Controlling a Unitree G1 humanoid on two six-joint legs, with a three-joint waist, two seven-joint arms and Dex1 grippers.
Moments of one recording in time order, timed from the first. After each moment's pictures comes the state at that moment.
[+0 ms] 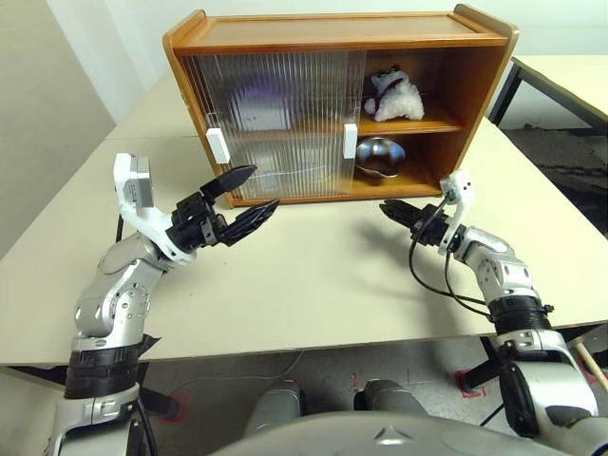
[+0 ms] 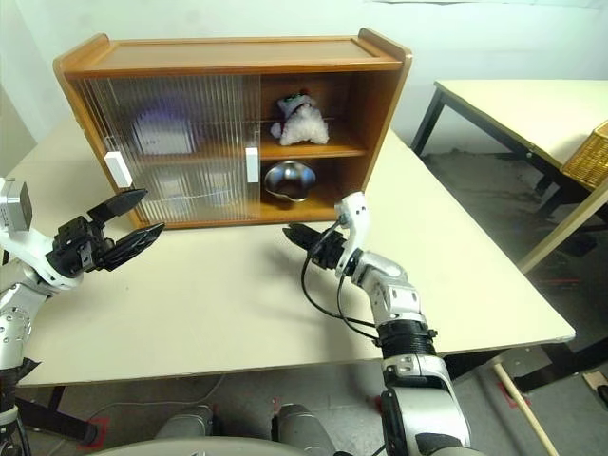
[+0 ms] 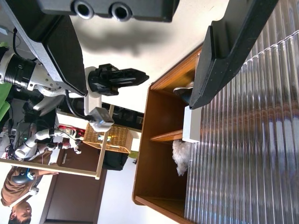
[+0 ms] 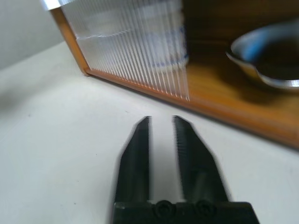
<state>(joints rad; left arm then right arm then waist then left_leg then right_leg) -0.18 0.53 0.24 -0.15 -0.75 0.27 -1.02 -0.46 -0.31 -0.06 0.46 0.32 0.14 0.94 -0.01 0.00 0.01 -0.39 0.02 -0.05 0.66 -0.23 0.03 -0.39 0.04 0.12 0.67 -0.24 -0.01</state>
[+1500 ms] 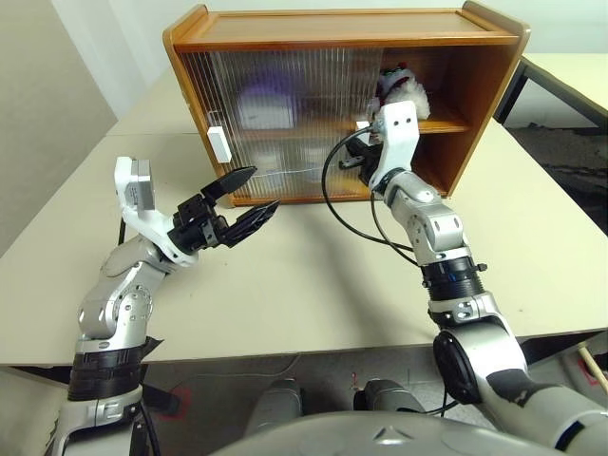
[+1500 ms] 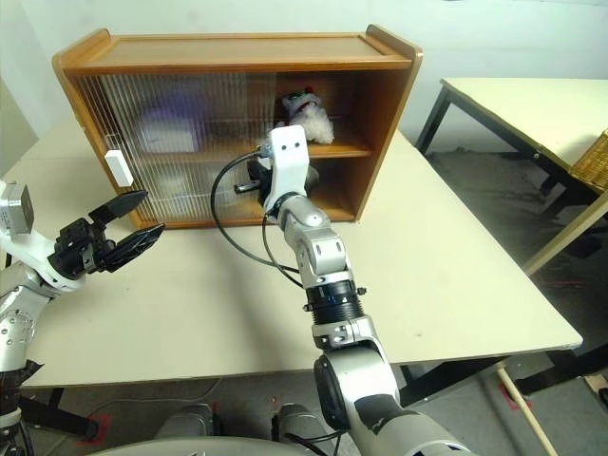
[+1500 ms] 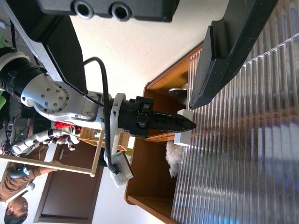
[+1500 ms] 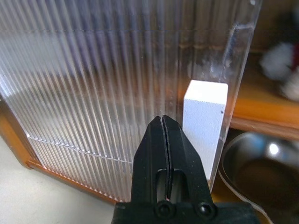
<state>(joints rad) -0.17 0.51 0.24 -0.15 -0.75 0.26 -1.01 -0.70 -0.01 0.01 0.23 0.16 0.42 0.19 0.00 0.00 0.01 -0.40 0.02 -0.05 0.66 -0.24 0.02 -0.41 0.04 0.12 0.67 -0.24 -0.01</state>
